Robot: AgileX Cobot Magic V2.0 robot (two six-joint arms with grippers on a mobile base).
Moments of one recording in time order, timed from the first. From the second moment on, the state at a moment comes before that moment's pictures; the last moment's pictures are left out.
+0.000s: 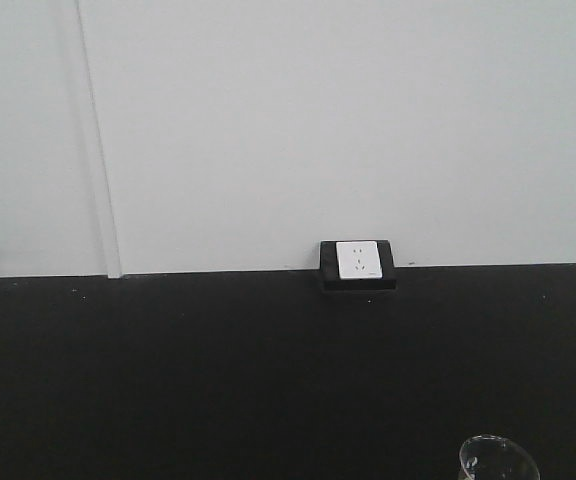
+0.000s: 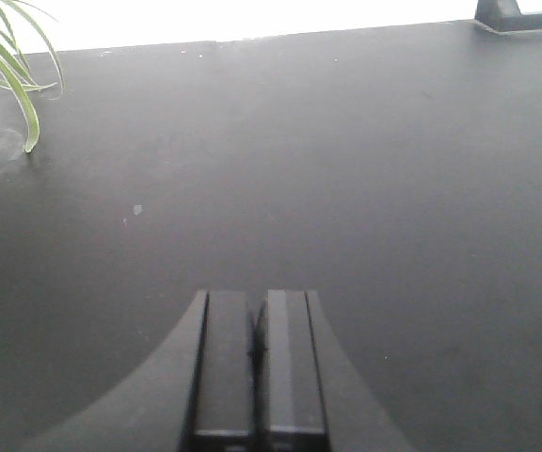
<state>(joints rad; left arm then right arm) -0.07 -0.01 0.03 -0.02 0.01 0.05 0.00 0.43 -0.33 -1.78 -0.56 1.68</state>
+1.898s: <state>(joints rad) -0.07 -0.01 0.03 -0.02 0.01 0.05 0.00 0.43 -0.33 -1.78 -0.56 1.68</state>
